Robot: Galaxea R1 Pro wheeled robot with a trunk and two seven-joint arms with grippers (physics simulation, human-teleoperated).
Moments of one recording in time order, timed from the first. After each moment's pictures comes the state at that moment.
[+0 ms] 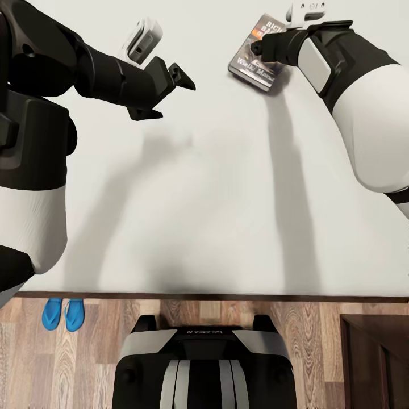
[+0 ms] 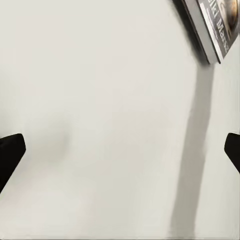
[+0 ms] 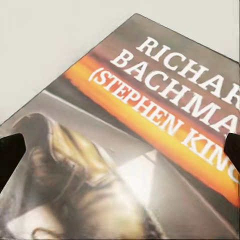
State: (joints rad) left arm -1.63 0.09 -0.39 -1.56 2.04 0.79 1.34; right arm -2.08 0.06 -0.04 -0.21 0.08 0.27 0.13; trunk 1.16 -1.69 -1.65
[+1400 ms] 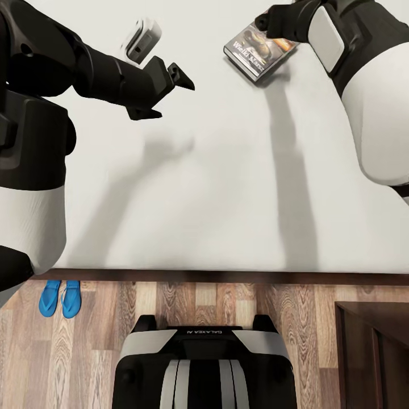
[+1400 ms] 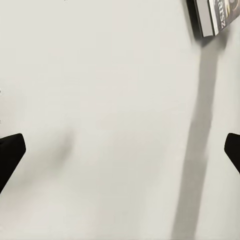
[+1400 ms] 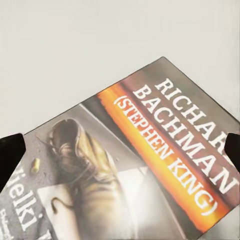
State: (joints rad) left arm -1.63 0.10 -0.39 -1.56 2.04 0.79 1.34; right arm -2.11 0.06 -0.05 -0.27 0.08 0.33 0.14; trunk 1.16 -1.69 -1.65
